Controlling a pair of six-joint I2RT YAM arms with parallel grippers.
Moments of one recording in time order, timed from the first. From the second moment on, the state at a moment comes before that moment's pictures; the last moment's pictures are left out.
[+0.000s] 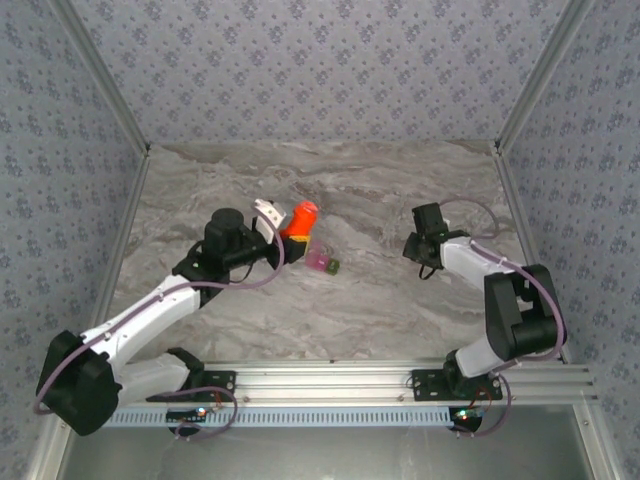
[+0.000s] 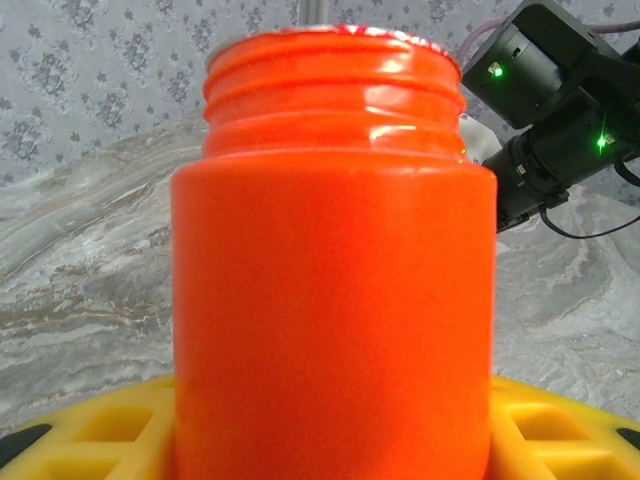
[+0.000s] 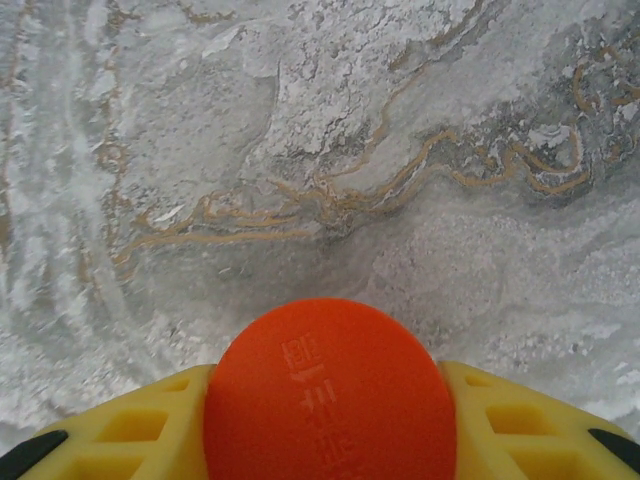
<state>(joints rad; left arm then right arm) -0.60 1.11 0.71 0.09 0.38 0.00 0.23 1.52 0.79 -0.37 0.18 0.55</state>
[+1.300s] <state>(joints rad) -0.49 1.20 0.77 0.00 0.21 -0.05 0.50 1.75 1.13 -0.37 -0.18 0.58</state>
